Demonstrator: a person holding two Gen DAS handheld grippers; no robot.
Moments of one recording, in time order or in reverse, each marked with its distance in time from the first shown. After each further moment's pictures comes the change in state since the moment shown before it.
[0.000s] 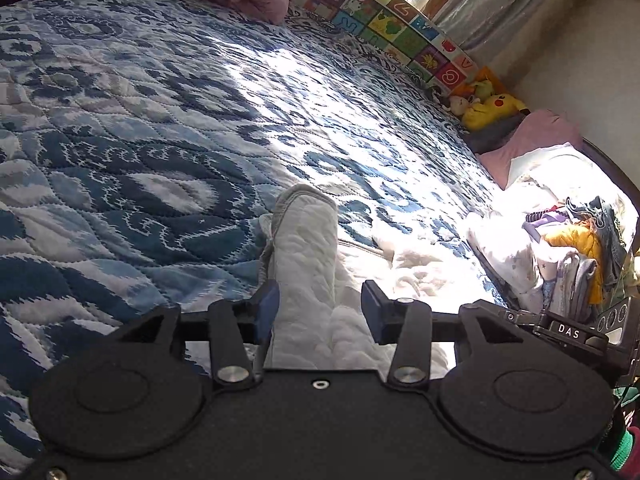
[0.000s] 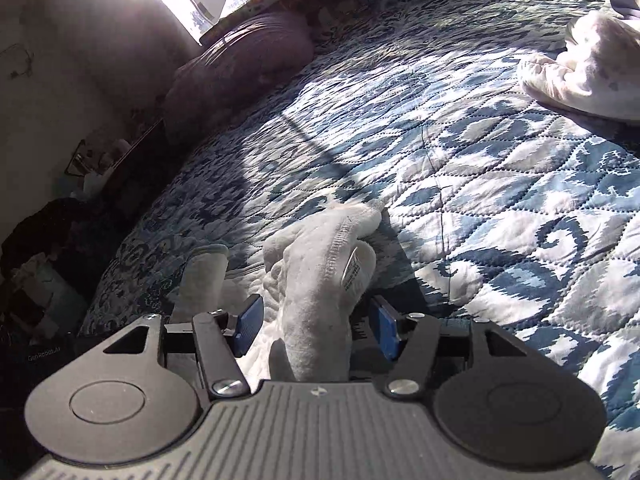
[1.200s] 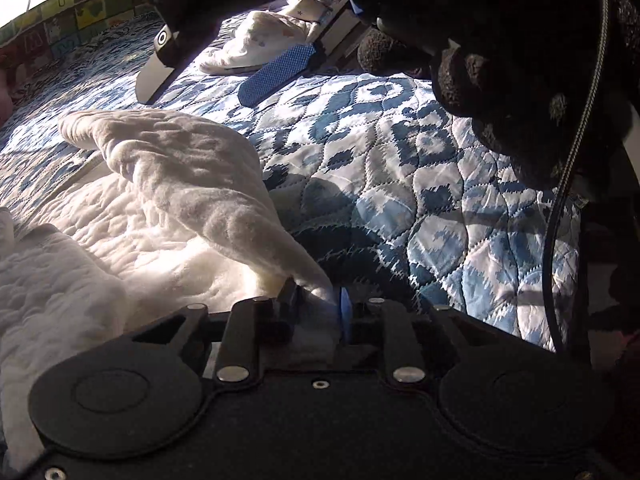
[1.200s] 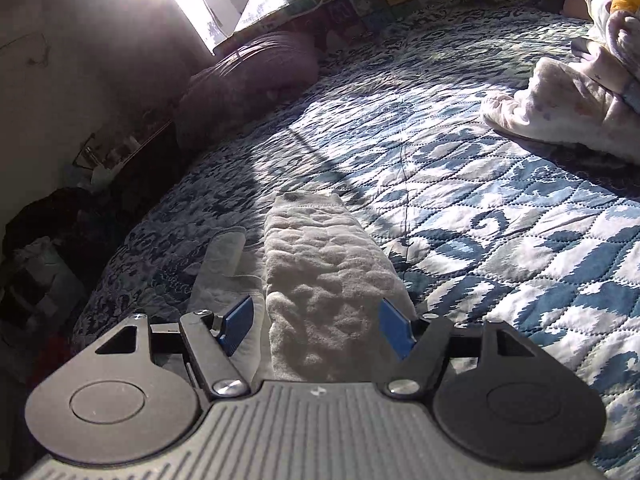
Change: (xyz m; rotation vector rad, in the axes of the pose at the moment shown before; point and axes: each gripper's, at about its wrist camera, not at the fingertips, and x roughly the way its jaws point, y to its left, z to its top) left arm 0.027 -0.180 -0.193 0.938 0.303 -0.215; right arm -0.082 0.025 -0.027 -0.126 -0.024 -0.069
